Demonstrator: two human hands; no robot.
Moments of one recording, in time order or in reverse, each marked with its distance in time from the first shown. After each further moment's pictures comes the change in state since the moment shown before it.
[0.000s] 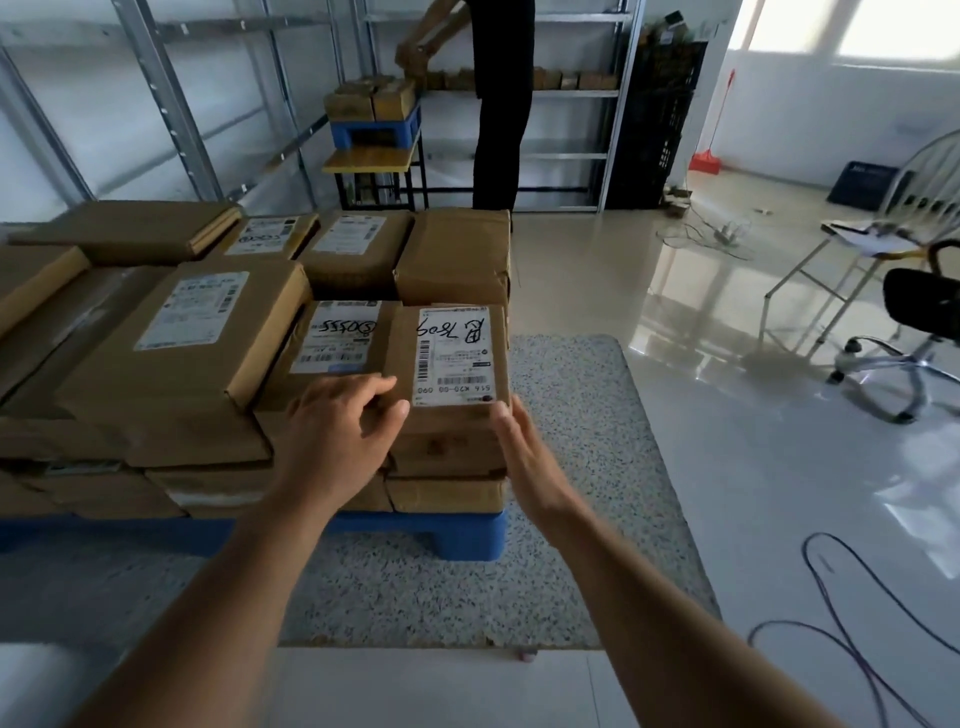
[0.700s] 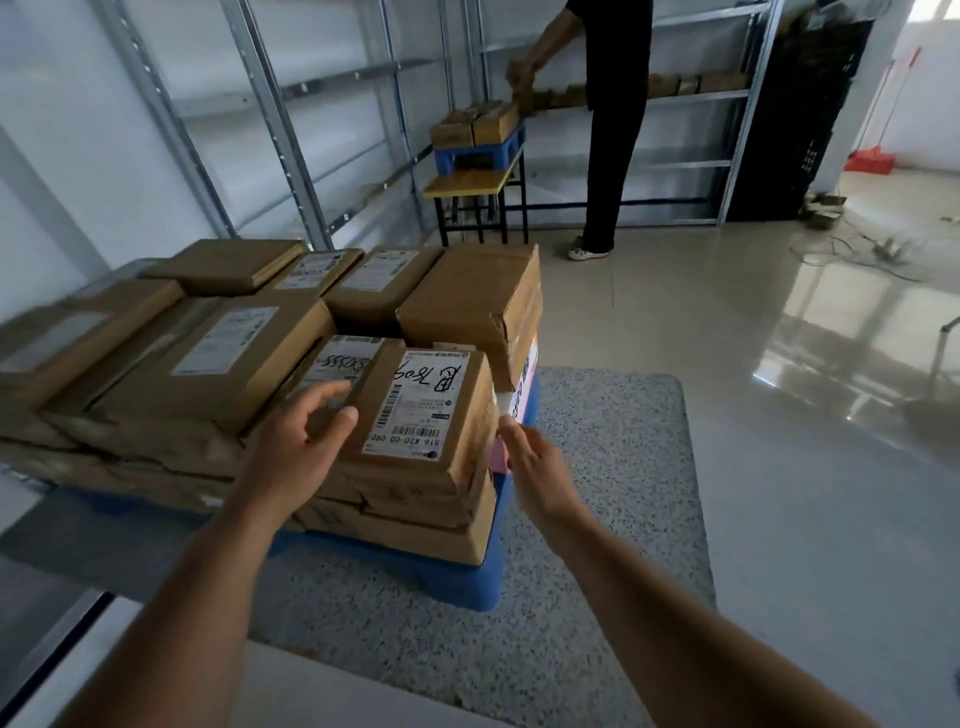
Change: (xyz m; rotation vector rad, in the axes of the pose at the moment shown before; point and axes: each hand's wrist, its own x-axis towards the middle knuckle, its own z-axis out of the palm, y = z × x) left_hand 0.020 0.027 0.000 -0.132 0.060 -0.395; right_hand 0.054 0.005 -0.074 -0.020 -0.091 0.149
